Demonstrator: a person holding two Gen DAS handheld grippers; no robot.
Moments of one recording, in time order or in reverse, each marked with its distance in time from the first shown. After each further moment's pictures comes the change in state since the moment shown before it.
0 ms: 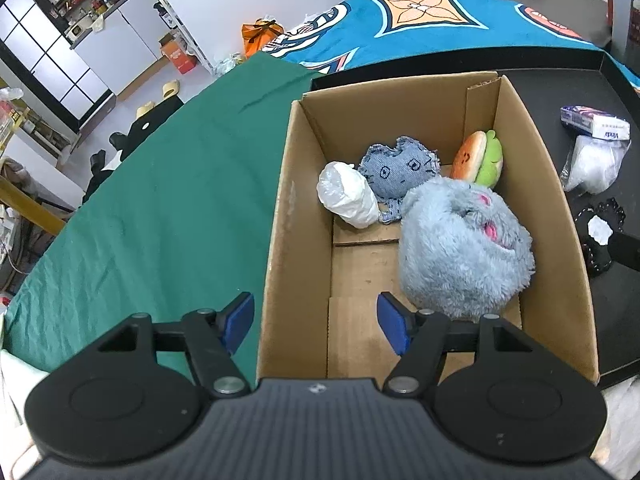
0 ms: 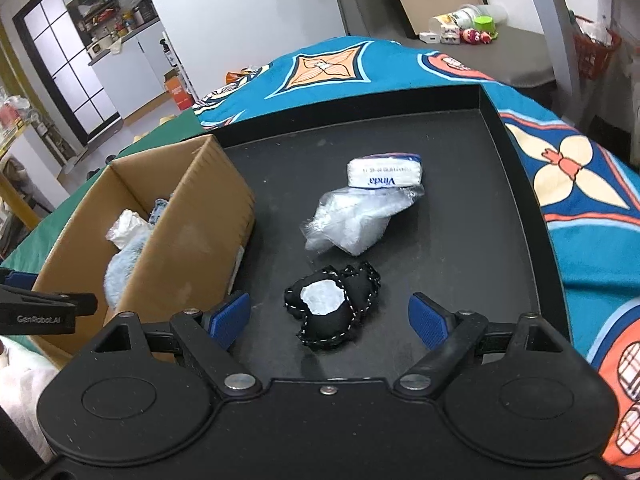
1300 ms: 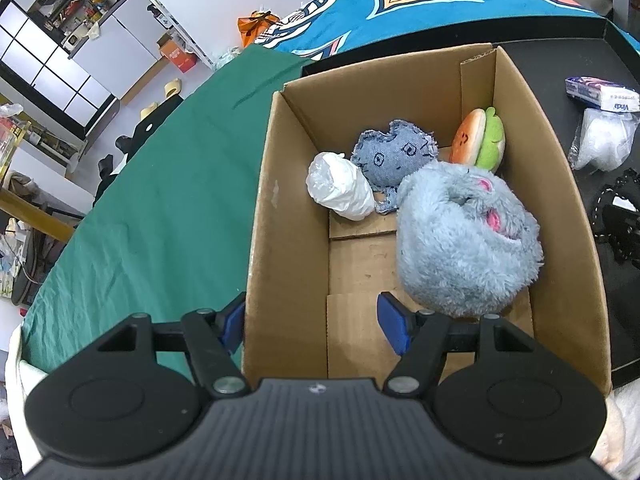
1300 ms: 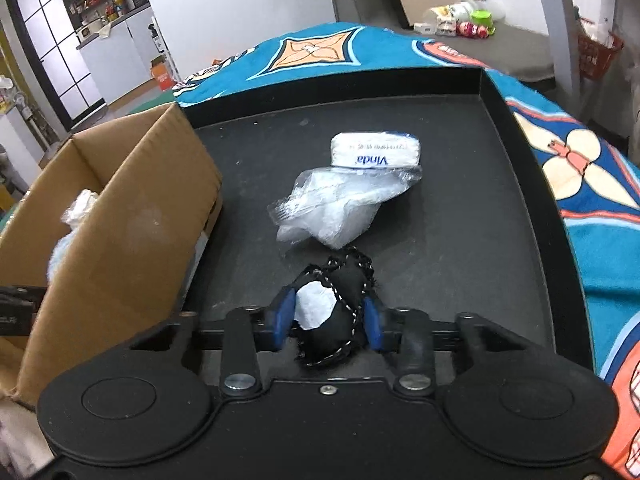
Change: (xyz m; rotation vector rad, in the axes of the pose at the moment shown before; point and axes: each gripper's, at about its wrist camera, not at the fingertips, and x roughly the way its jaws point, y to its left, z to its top) left arm 0.009 -0.017 0.006 0.057 0.039 0.051; right arm 0.034 -0.003 -0.009 -0.033 0.004 -0.071
